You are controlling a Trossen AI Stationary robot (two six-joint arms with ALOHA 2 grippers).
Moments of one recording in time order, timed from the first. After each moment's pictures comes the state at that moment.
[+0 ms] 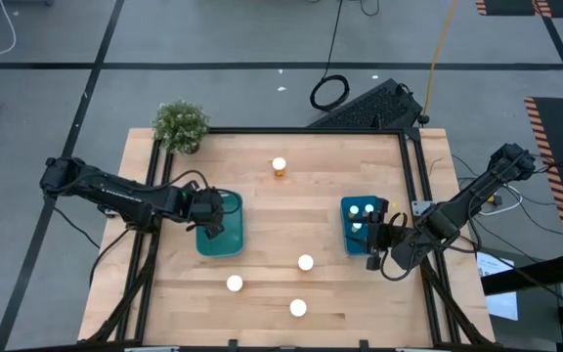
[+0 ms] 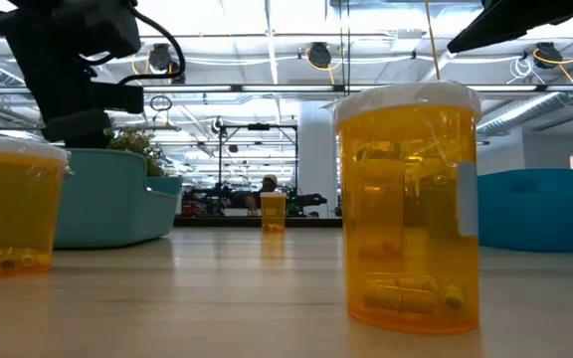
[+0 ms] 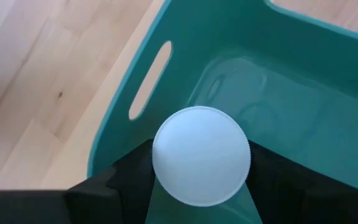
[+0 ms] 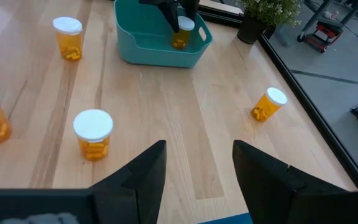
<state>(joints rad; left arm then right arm) -0.12 1.20 0.63 -0.74 -0.39 -0.60 0.66 1.03 0.73 -0.46 0.81 0.31</state>
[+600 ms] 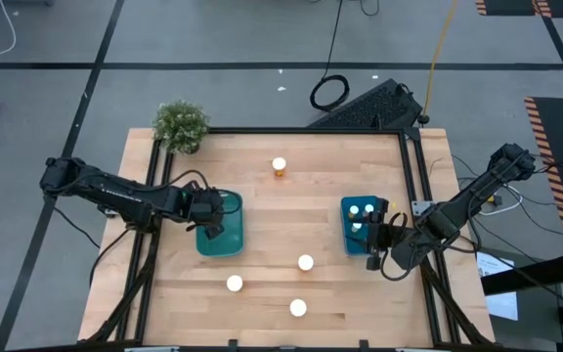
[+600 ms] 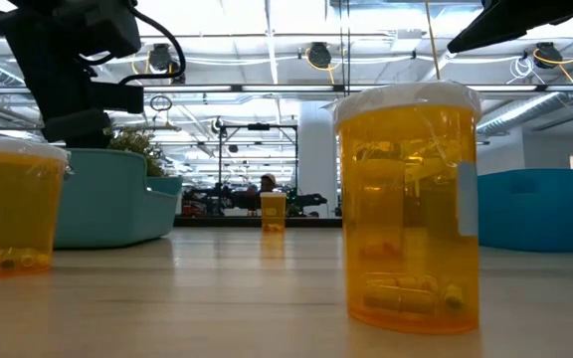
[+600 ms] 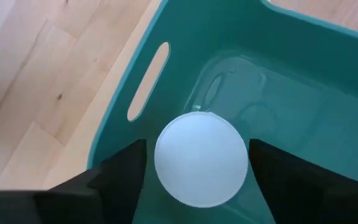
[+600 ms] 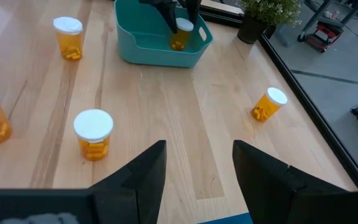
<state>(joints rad) -0.12 1.20 0.63 -0.73 -0.39 -0.59 0.66 1.03 0.73 -0.46 0.81 0.31</state>
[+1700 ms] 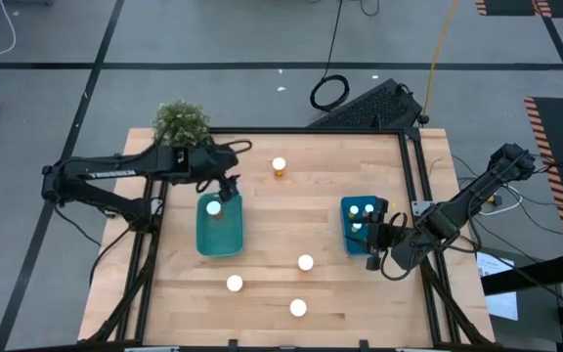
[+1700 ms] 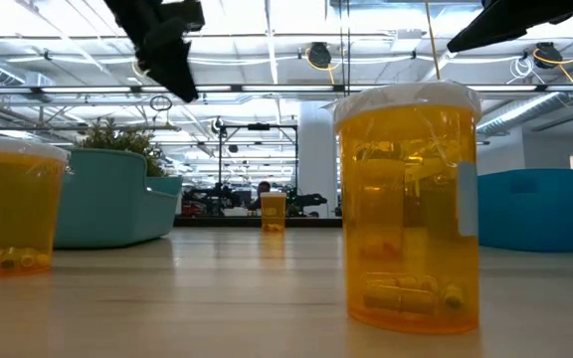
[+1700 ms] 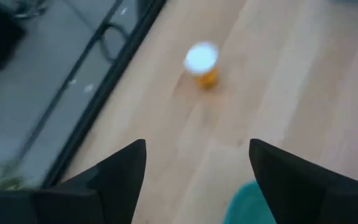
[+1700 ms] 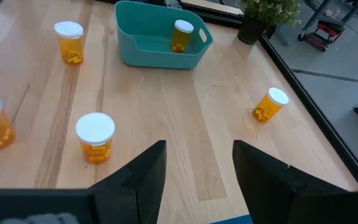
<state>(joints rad) 0.17 1.23 1.09 -0.78 -0.36 -0.09 0.66 1.03 0.73 -0.46 0.81 0.33</state>
